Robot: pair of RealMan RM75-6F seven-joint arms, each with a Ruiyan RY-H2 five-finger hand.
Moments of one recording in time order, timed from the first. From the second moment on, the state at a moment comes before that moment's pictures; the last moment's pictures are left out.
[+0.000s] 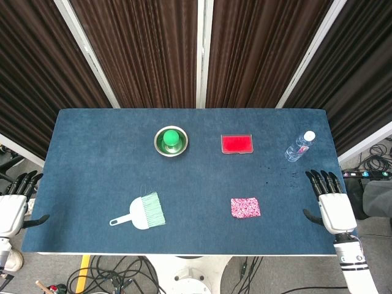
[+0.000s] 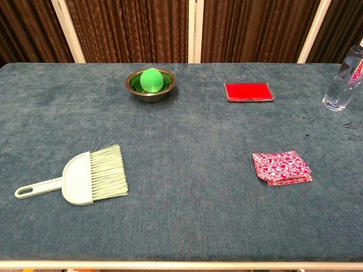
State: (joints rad) left arm -0.12 -1.09 -0.03 -1.56 1.47 1.41 -0.03; right arm 0.21 -1.24 0.03 -1.58 -1.47 1.42 -0.15
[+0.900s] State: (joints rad) left arm -0.10 -1.10 -0.01 -1.49 1.48 1.41 -0.11; right arm 0.34 -1.33 0.05 -1.75 -1.27 1.14 -0.56
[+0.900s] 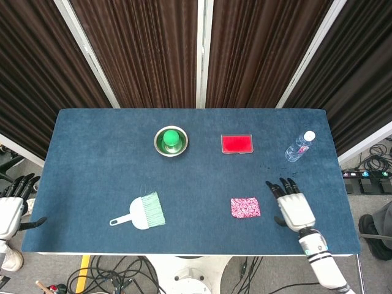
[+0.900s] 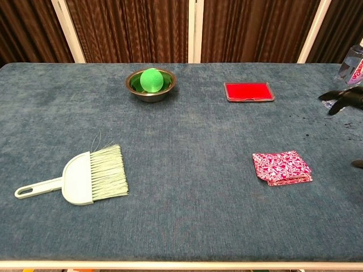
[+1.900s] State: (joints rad) left arm -0.08 -1.07 -0.02 -1.44 1.48 1.43 -0.19; right arm 0.54 -1.63 0.07 -1.65 -0.93 1.12 -0.91
